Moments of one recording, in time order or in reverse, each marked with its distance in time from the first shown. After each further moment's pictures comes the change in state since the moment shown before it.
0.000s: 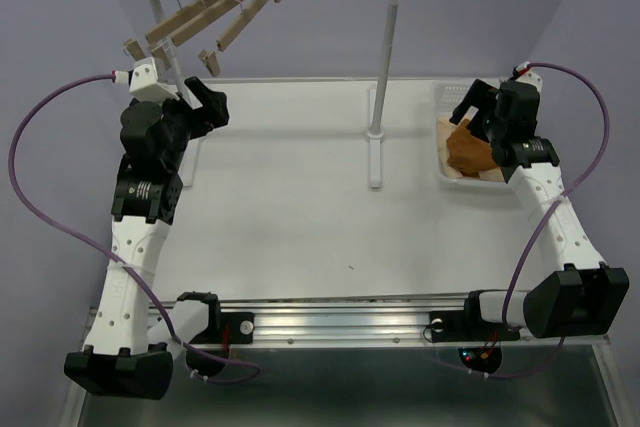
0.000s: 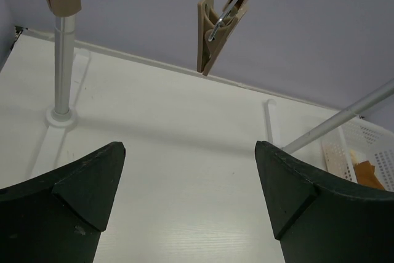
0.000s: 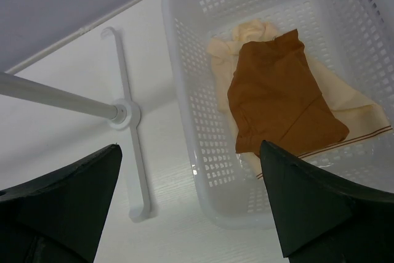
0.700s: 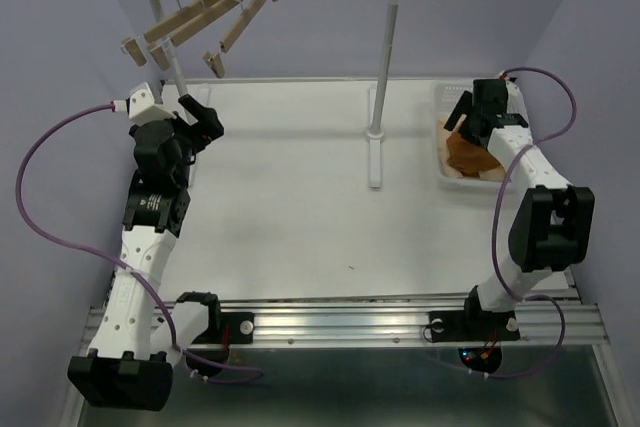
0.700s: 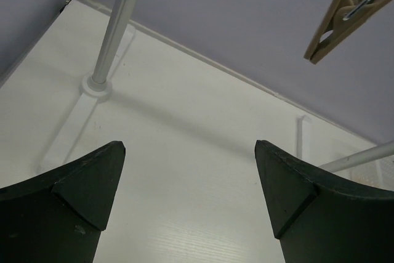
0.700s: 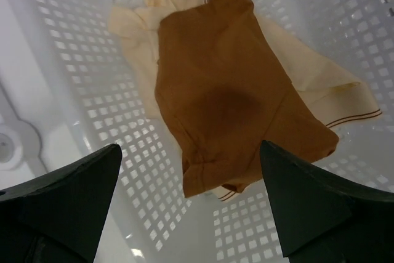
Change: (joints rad) left arm 0.000 -0.064 -0.180 0.067 -0.181 -0.085; right arm -0.024 0.344 0.118 -0.071 0.155 0.029
